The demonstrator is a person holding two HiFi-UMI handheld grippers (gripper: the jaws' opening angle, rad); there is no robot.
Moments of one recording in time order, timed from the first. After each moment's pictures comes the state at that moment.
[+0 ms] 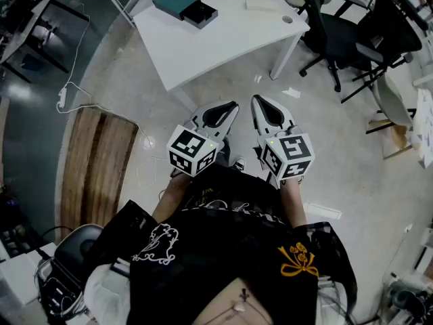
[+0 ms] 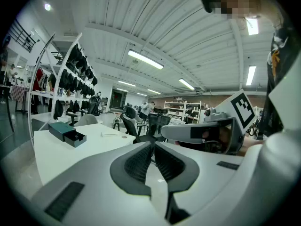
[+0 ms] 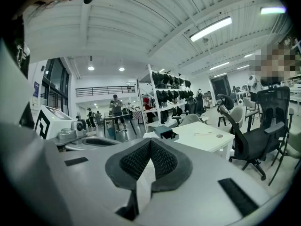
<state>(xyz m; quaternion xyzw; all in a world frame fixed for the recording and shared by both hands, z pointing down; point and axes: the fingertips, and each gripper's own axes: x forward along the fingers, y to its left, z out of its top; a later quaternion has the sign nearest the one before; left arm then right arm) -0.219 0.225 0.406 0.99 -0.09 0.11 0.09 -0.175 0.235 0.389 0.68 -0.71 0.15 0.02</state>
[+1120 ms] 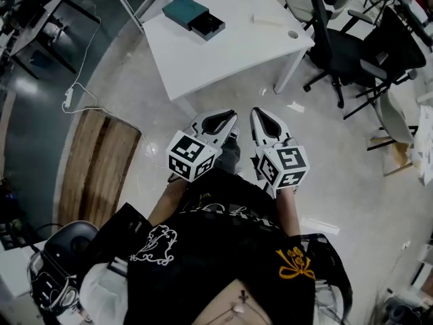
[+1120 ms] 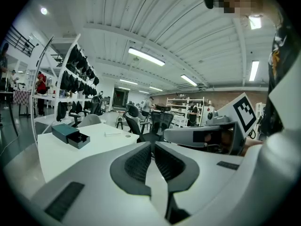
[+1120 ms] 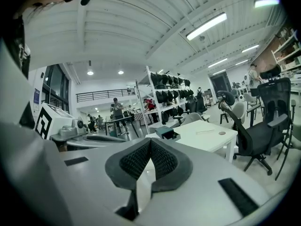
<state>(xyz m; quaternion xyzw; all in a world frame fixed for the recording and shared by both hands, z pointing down) -0.218 0.209 0.400 0.98 -0.10 0.14 0.08 -0.173 0.225 0.393 0.68 -0.71 0.17 -0.01</state>
